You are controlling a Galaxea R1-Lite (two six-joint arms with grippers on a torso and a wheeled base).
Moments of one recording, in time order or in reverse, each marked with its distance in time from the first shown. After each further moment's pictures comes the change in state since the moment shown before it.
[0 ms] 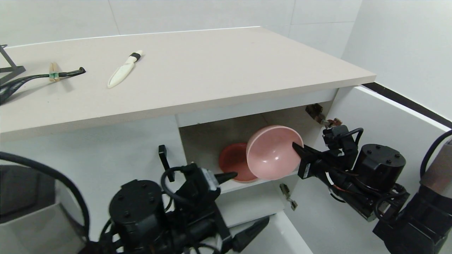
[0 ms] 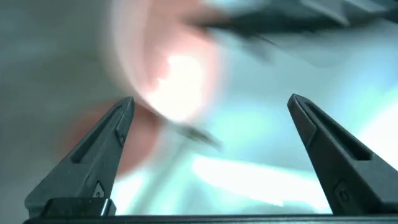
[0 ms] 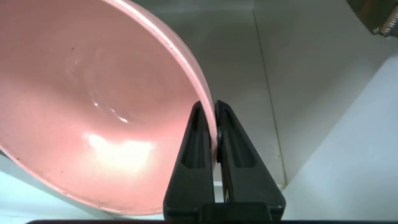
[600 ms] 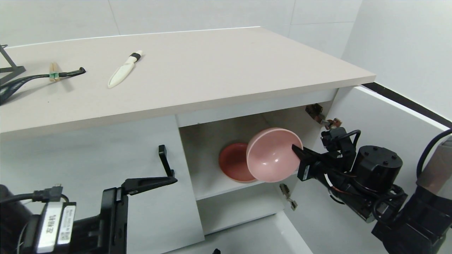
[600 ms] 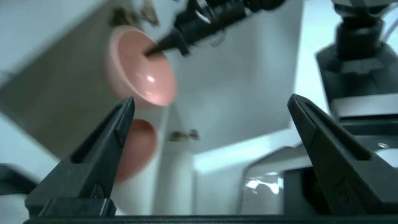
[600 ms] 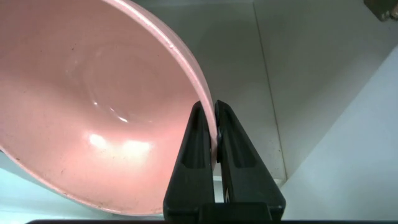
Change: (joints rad) left arm 0.367 -0.429 0.293 0.033 -0.525 0.237; right arm 0.000 0.016 0.005 0.000 0.000 0.000
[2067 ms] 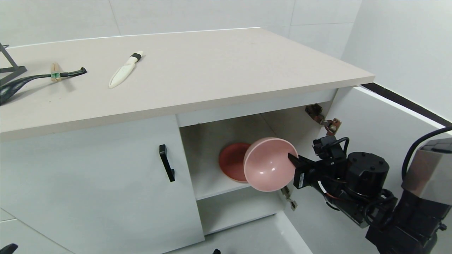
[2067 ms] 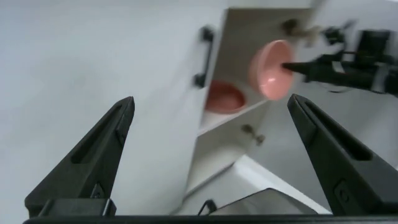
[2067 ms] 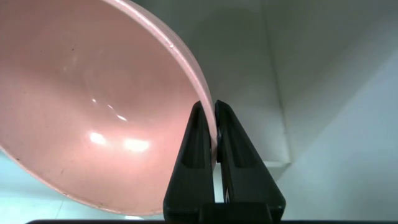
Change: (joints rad) left arm 0.500 -1.394 0.002 1.296 0.416 -0.550; right arm 0.019 0.061 0.008 0.000 -0.001 0.001
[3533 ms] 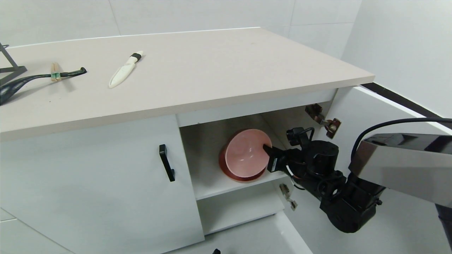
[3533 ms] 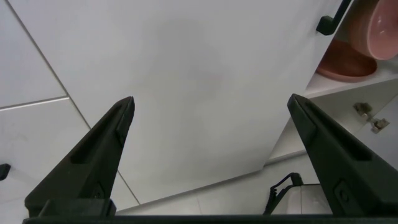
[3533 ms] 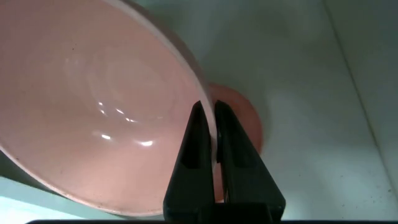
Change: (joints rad) left arm 0.000 -0.107 -0.001 0.244 0.343 0.195; right arm -0.011 0.225 -0.367 0.099 0.128 0.156
